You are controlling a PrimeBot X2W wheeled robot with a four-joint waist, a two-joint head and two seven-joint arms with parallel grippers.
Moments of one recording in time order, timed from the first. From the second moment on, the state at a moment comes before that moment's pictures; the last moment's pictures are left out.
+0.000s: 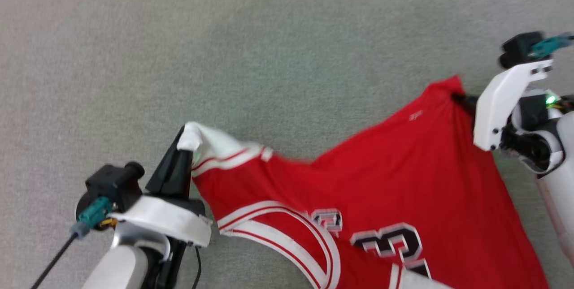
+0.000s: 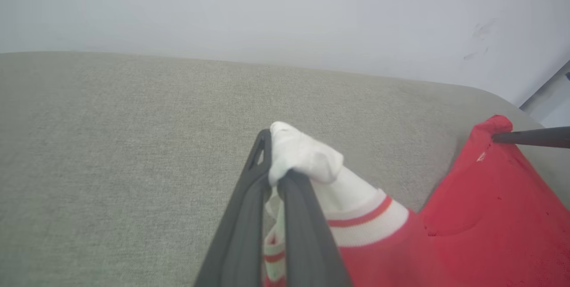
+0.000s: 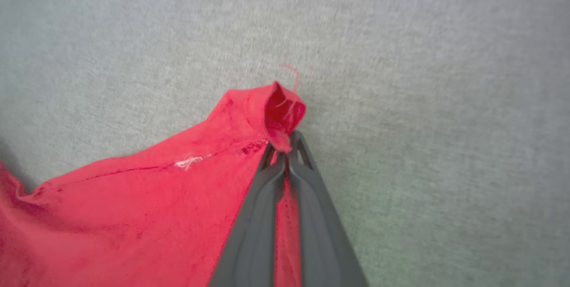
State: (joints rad) left arm -0.17 0.36 -0.34 -0.10 -0.56 0.13 -0.14; right arm -0.72 -0.38 0.31 0.52 0.63 0.13 0.65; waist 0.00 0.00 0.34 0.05
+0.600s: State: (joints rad) left arm -0.80 0.24 -0.33 0.35 -0.56 0.04 -0.18; right arm -0.92 -0.21 0.08 0.66 0.32 0.13 0.16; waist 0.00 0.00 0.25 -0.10
